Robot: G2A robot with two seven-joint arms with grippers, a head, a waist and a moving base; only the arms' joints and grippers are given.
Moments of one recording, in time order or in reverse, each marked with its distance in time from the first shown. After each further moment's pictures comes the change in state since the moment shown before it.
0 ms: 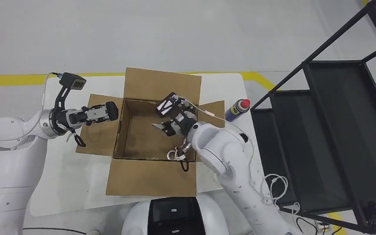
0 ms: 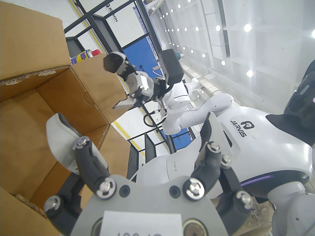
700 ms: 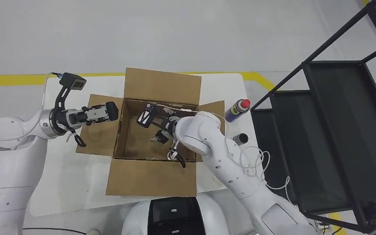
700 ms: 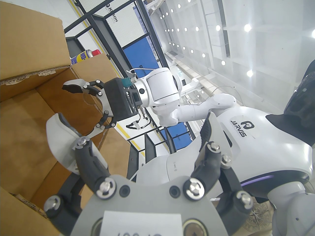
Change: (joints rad) left arm 0.000 0.000 0.000 0.000 0.000 0.000 0.000; right arm 0.203 -0.014 -0.095 0.261 0.098 -0.176 0.209
